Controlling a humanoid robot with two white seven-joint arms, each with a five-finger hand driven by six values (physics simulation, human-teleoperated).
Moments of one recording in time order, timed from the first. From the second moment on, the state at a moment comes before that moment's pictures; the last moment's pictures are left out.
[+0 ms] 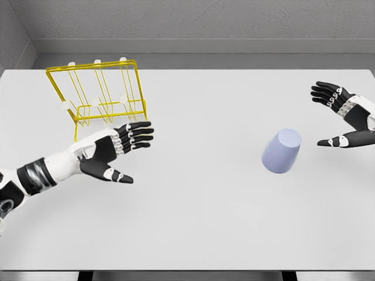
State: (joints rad) left arm -0.20 0.72 -0.44 -1.69 0.86 0.06 -0.61; right arm -0.39 -0.98 0.66 -1.22 -0.99 -0.60 0.61
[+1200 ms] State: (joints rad) left arm -0.24 0.48 -0.52 -1.63 0.65 -0.03 -0.61; right arm -0.29 -0.83 0.66 -1.09 -0.94 -0.59 0.61
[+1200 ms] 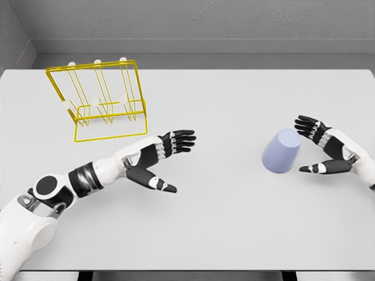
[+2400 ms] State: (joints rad) left arm -0.21 0.54 -0.50 -1.59 0.66 -0.06 -0.61; right arm -0.31 -0.75 0.71 -1.09 -0.93 -0.59 0.61
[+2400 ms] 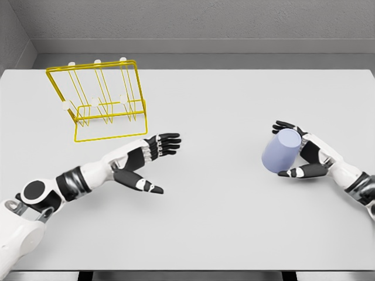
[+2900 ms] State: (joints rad) left arm -0.20 0.54 -0.49 -1.60 0.67 -0.06 -0.61; right arm -0.31 -0.74 0.71 -1.09 -0.94 -0.56 0.61
